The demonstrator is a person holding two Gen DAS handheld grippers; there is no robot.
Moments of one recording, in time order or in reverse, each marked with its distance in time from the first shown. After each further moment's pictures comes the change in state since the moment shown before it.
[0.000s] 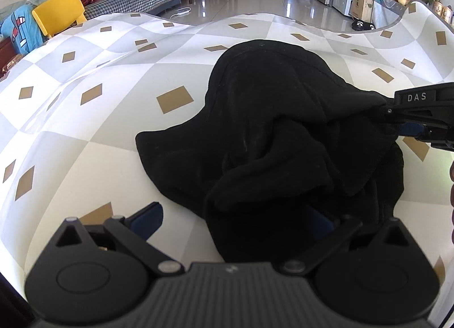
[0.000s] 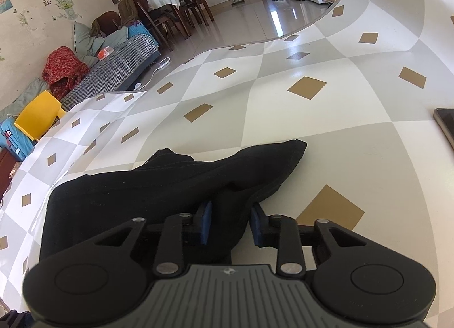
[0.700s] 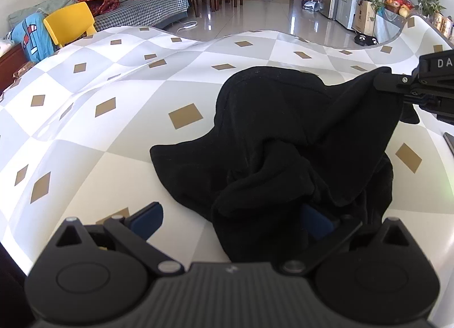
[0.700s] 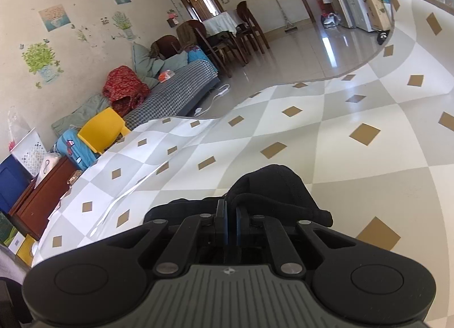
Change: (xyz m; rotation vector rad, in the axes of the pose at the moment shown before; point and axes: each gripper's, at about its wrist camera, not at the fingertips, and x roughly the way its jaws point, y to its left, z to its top) left arm -0.028 0.003 0.002 -0.017 -0.065 0.021; right arm -0.064 0.040 0.008 -0.083 -0.121 0.260
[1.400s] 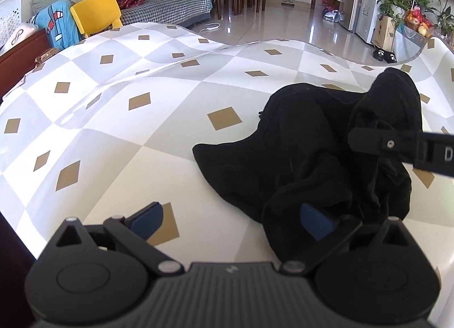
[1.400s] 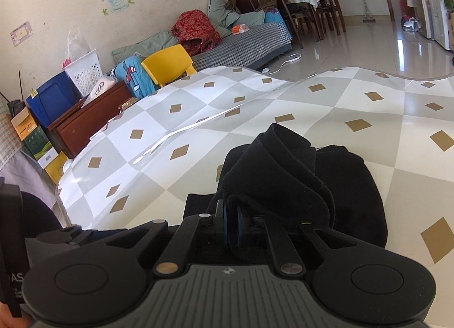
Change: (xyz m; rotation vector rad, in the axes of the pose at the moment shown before) left arm -0.015 0.042 -0.004 -0.088 -0.013 0.039; right arm 0.023 0.064 -0.043 -0.272 0.199 0.178
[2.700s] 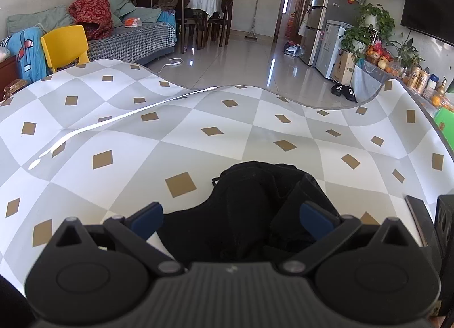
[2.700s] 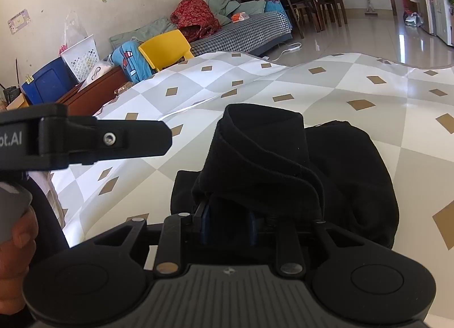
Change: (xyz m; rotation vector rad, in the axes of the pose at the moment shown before) left arm -0.036 -0.014 0.056 0.018 -0.144 -0.202; right arm 0.017 -0.011 -0.021 -0.002 0.019 -0.014
